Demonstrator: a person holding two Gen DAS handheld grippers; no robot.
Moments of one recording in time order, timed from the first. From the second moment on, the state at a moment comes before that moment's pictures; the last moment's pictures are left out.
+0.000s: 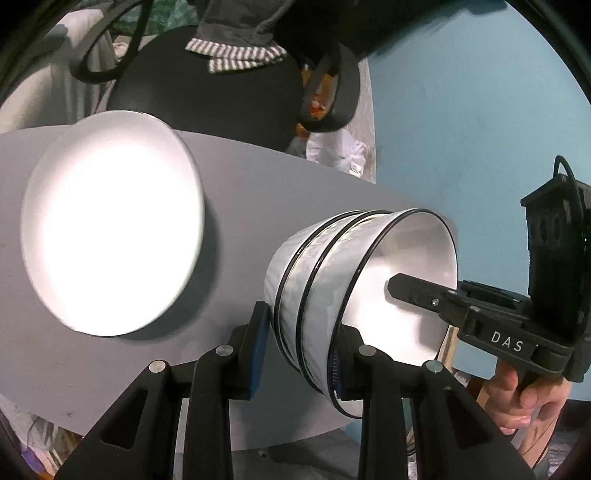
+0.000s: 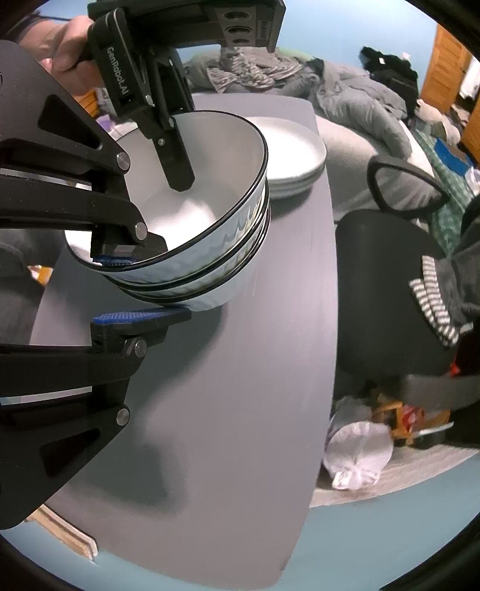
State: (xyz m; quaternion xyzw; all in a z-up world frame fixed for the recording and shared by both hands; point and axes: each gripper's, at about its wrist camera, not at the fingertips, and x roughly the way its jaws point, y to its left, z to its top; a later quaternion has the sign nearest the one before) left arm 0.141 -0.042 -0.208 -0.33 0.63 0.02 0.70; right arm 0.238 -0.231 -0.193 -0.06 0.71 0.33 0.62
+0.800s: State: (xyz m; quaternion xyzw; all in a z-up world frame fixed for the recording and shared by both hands) left arm 0.097 0.083 -0.213 -0.37 0.60 0.09 0.70; right arm 0.208 -0.078 -0.197 -0.11 0.70 0.36 0.60
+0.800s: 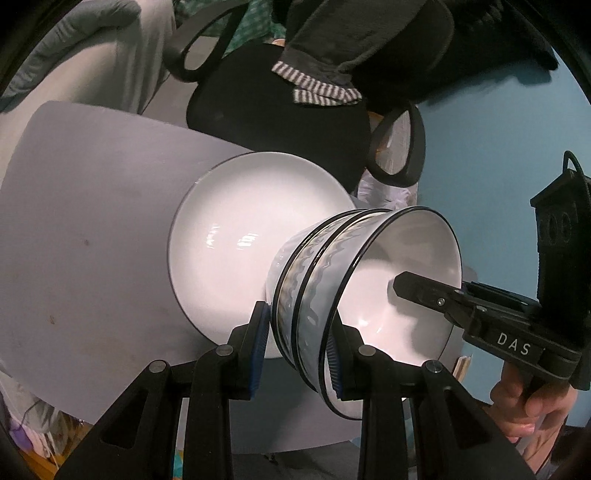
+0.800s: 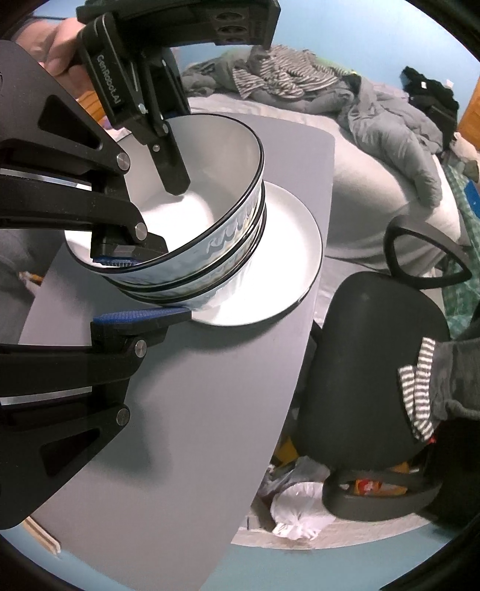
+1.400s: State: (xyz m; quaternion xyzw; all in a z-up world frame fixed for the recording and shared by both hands) left arm 0.092 0.107 -0.233 -0.38 0.62 0.09 0.68; right arm 0.209 -0.041 -0.217 -0.12 0.71 0.34 0.60
